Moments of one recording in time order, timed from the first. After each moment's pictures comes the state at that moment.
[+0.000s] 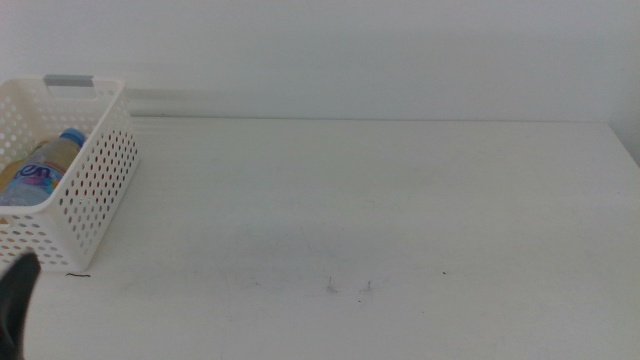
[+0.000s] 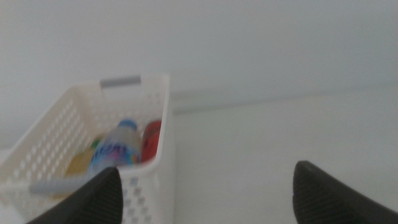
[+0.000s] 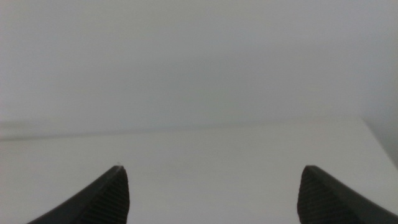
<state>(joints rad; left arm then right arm) -0.08 0.21 -0.24 -0.07 0.26 0.13 0.13 0.39 -0.28 0.03 0.10 0.11</state>
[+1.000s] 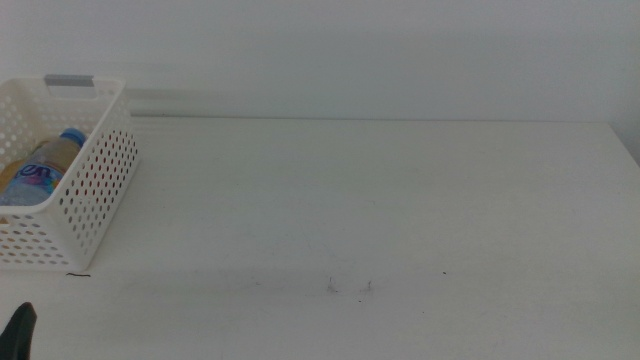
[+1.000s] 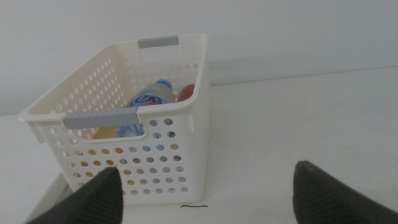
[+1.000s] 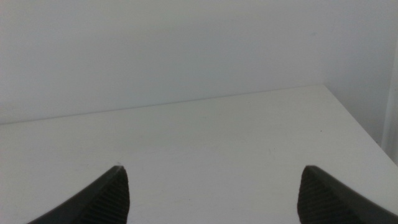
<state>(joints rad) 0.04 0.00 0.00 -0.05 0.22 0.13 0.04 0.01 0.00 0.03 0.19 0.12</state>
